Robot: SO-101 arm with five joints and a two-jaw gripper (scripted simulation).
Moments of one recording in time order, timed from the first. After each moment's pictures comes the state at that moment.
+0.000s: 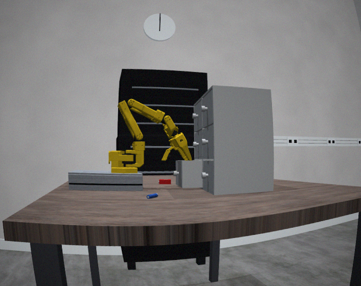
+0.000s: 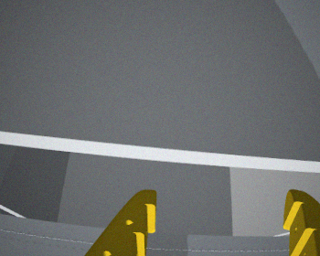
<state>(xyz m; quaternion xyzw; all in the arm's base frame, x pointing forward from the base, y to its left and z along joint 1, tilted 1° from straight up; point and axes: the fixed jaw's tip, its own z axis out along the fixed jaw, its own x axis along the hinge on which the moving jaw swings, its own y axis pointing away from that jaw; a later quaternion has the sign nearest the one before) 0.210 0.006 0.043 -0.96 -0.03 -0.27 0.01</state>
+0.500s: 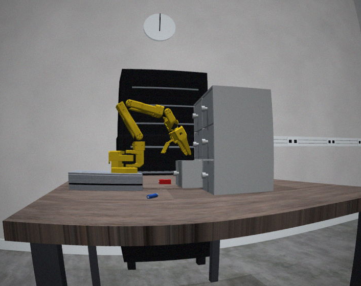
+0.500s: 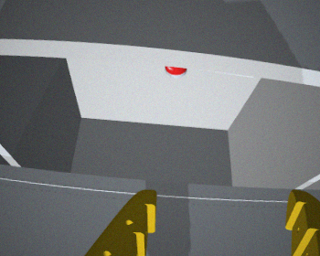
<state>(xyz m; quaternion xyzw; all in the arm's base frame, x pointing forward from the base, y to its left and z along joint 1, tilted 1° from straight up) 0.207 0.006 0.065 -0.97 -0.02 -0.26 0.01</state>
